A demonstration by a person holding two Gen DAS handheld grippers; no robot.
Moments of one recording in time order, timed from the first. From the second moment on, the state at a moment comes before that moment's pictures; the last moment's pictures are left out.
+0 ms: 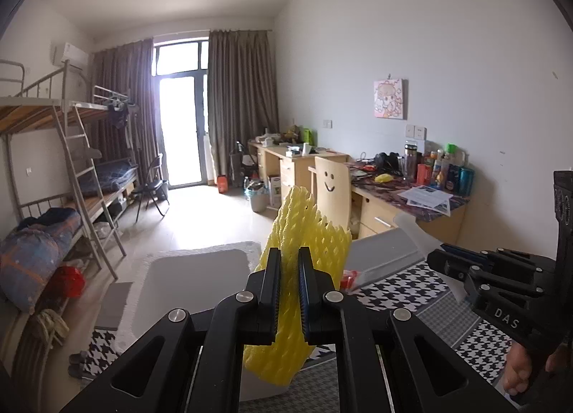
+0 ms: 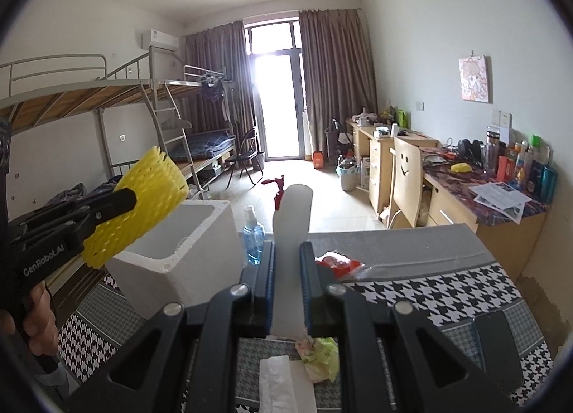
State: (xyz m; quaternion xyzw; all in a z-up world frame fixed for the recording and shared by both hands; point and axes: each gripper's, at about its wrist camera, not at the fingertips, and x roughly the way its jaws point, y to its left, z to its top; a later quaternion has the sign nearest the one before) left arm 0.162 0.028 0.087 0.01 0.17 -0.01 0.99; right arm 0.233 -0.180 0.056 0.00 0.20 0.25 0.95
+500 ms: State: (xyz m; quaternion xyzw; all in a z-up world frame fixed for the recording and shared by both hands) left arm 0.165 0.044 0.094 0.01 0.16 0.05 0.99; right arm 0.238 -0.159 0.066 -0.01 0.19 0.28 0.94
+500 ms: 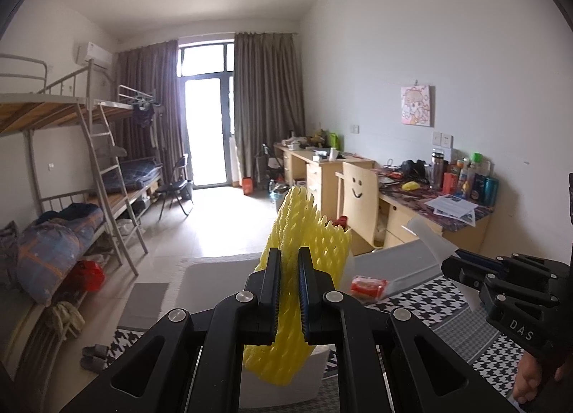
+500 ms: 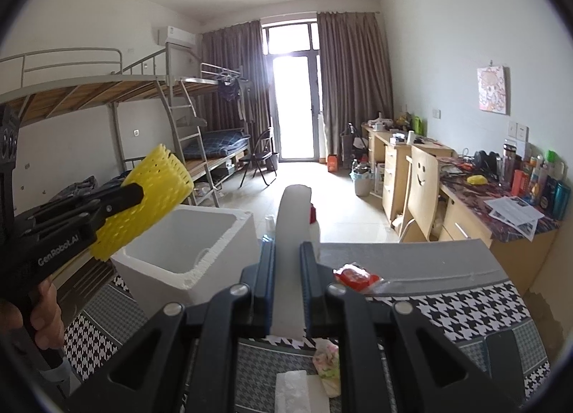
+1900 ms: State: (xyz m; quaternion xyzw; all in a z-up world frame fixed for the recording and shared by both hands) left arm 0.196 0.107 0.073 -0.03 0.21 0.10 0.97; right arm 0.270 -0.075 0.068 -0.06 0.22 0.36 0.91
